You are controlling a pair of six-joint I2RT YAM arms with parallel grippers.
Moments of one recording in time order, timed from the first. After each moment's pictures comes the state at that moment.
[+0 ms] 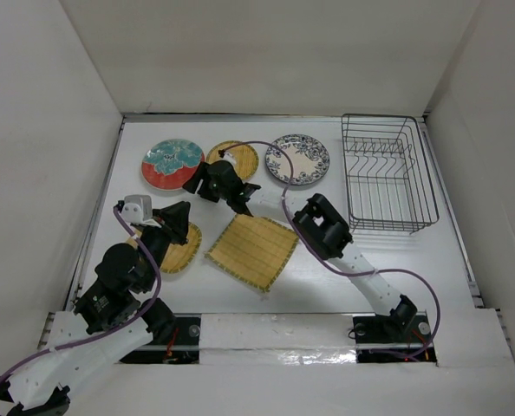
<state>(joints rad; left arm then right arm) -0.82 0.34 0.65 -0.23 -0.54 -0.28 0.88 2.60 2.09 0.14 0.08 1.01</state>
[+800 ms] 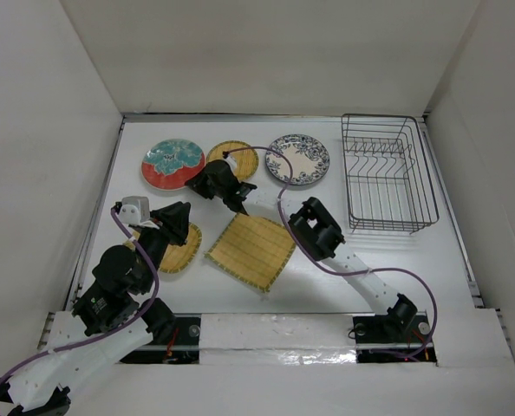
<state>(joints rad) -0.82 0.32 0.65 -0.23 -0.53 -0.28 0.87 2.75 2.30 0.08 0.12 1.25</state>
